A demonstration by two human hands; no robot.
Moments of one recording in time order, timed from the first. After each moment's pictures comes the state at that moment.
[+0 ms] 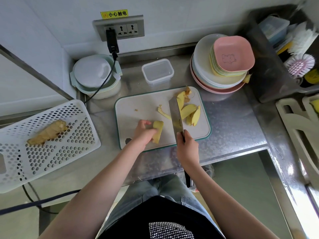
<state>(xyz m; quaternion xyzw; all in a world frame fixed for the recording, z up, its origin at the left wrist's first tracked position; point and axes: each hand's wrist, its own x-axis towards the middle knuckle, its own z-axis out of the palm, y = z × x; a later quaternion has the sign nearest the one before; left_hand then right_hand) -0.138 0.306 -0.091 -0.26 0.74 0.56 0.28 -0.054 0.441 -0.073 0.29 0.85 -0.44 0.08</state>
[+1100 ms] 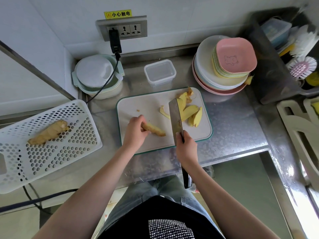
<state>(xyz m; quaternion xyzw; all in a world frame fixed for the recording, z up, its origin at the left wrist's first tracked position) -0.141 0.268 -0.101 0.02 0.91 0.39 0.13 -0.063 0.432 -0.070 0.31 0.83 -0.45 0.10</state>
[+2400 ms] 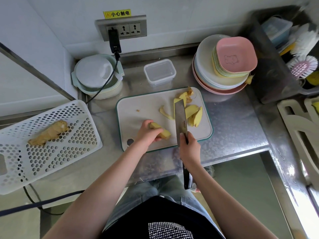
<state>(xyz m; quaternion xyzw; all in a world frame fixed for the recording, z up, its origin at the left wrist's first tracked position) -0.139 0.308 -0.103 -0.27 0.68 0.61 0.30 -0.058 0.441 -0.080 0.33 0.81 -0.47 0.08</state>
